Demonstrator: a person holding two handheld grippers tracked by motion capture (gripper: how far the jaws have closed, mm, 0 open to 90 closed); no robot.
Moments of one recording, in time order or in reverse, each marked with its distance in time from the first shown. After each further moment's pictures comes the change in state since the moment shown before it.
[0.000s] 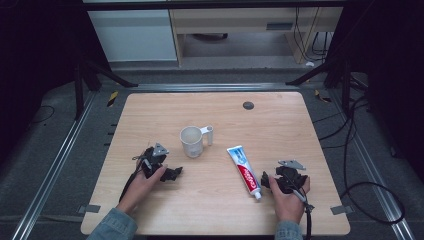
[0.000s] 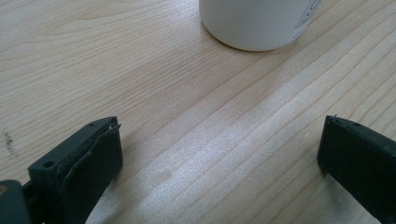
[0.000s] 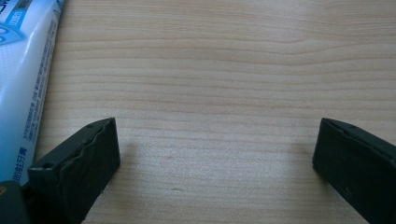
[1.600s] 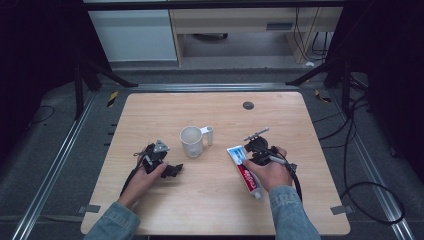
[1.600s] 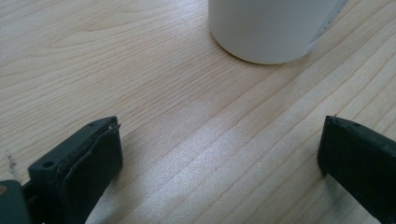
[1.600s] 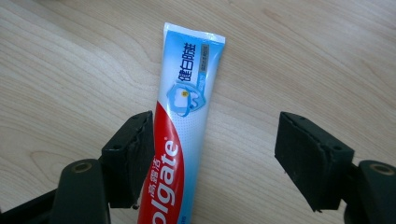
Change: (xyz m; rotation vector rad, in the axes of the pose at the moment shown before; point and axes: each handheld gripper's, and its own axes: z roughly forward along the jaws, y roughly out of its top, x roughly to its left) left arm 0.007 0.007 0.008 -0.005 -0.007 0.001; right arm 0.078 0.105 -0.037 0.259 0.160 -0.374
